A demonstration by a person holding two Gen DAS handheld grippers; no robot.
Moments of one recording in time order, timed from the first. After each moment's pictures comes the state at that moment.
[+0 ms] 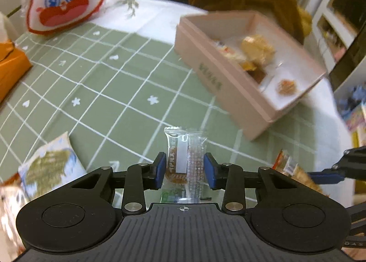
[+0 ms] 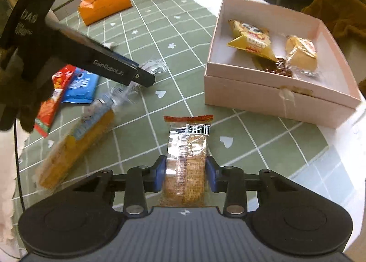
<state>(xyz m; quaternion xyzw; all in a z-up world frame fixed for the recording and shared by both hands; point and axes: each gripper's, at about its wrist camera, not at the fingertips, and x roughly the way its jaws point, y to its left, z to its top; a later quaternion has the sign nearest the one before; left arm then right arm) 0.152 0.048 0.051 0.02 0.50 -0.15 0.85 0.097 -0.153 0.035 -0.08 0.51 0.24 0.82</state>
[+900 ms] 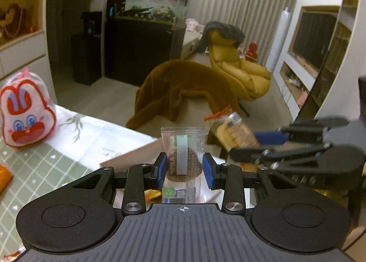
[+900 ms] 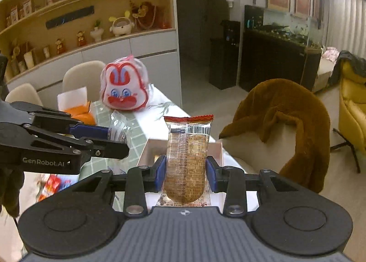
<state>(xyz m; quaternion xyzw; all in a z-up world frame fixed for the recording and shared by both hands) 0.174 -0.077 0.229 -0.01 0.35 -0.23 0.91 0.170 -0.273 0.221 -0.02 0.34 0.18 0.92</state>
